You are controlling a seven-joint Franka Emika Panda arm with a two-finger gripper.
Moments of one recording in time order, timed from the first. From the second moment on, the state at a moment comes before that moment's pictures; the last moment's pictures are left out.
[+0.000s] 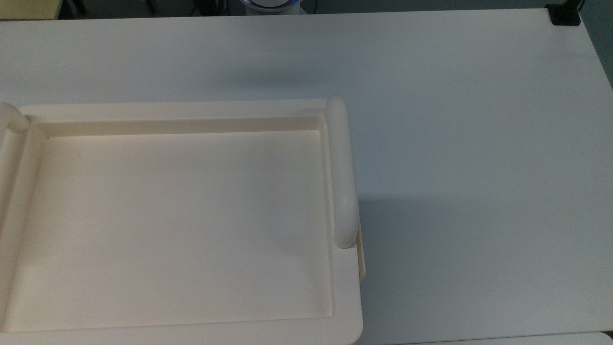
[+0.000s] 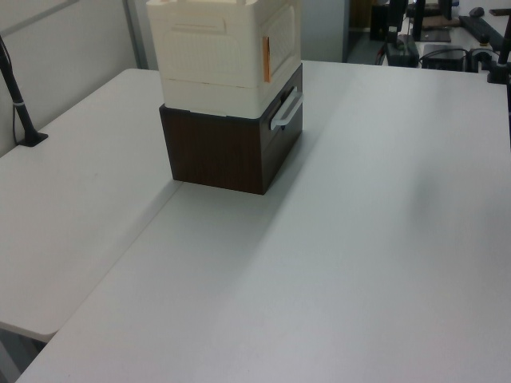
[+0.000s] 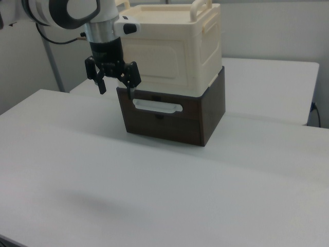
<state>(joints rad) 0.01 -0.01 -0.17 -1.58 0.05 1.60 -0.25</state>
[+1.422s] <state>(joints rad) 0.01 -0.01 -0.17 -1.58 0.05 1.60 -0.25</state>
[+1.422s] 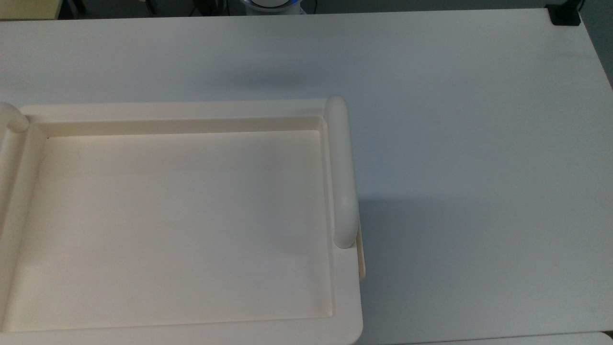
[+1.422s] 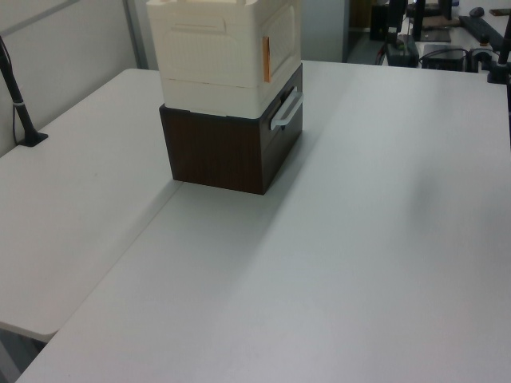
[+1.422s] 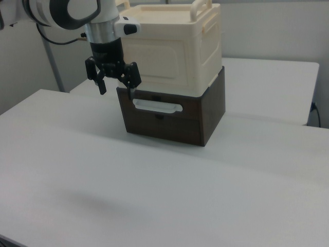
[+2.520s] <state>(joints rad) 0.02 -0.01 -0.11 -1.58 0.15 1.97 -0.29</state>
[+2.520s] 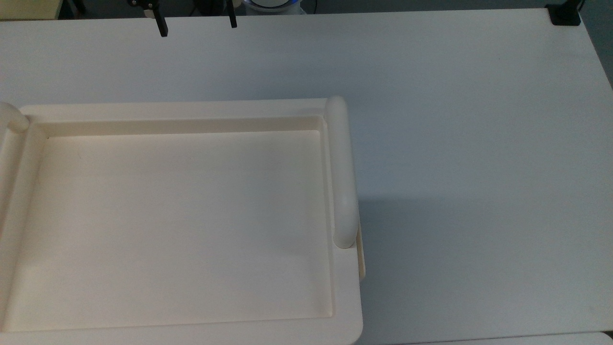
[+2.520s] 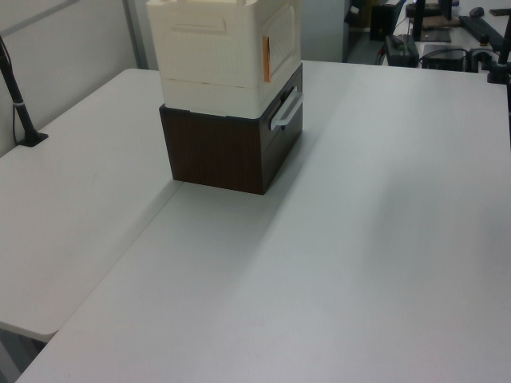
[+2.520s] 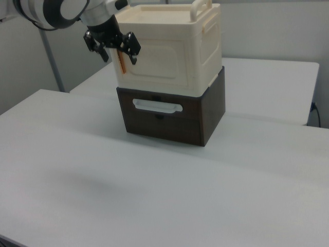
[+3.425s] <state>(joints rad) 0.06 0.09 -0.01 -1.58 0.19 2.32 -0.28</state>
